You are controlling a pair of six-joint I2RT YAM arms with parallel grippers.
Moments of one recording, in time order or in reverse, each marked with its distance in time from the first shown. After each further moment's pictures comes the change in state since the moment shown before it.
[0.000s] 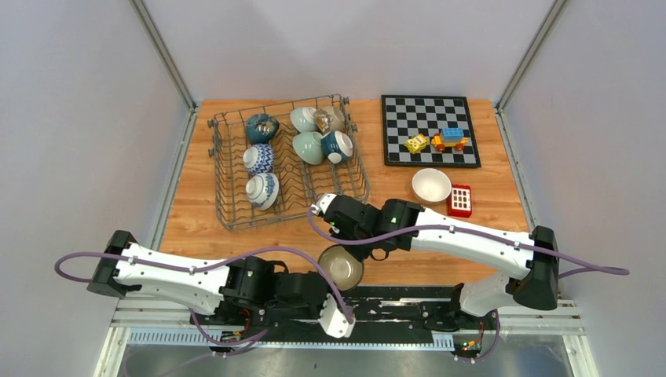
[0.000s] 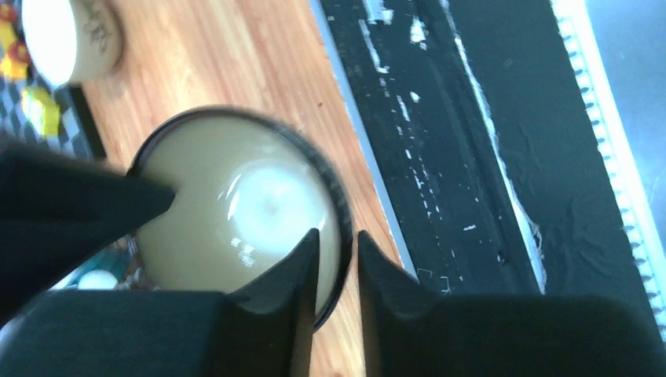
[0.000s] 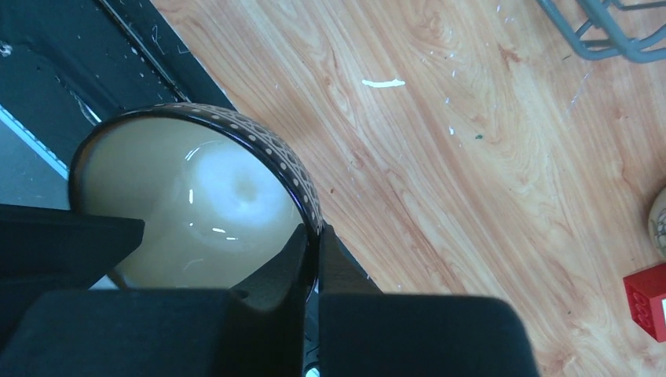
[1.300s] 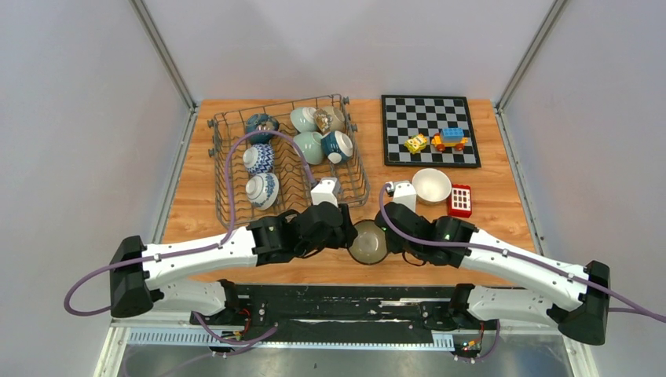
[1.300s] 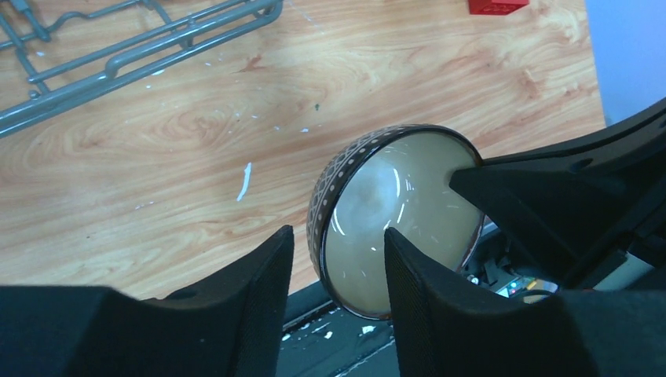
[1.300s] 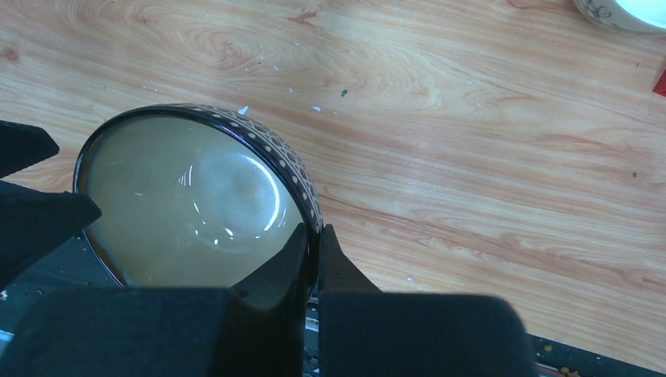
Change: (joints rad) left arm 0.459 0.184 0.140 0.185 -0.197 -1.483; right arm -0.138 -0.391 -0.396 0.127 0.329 0.508
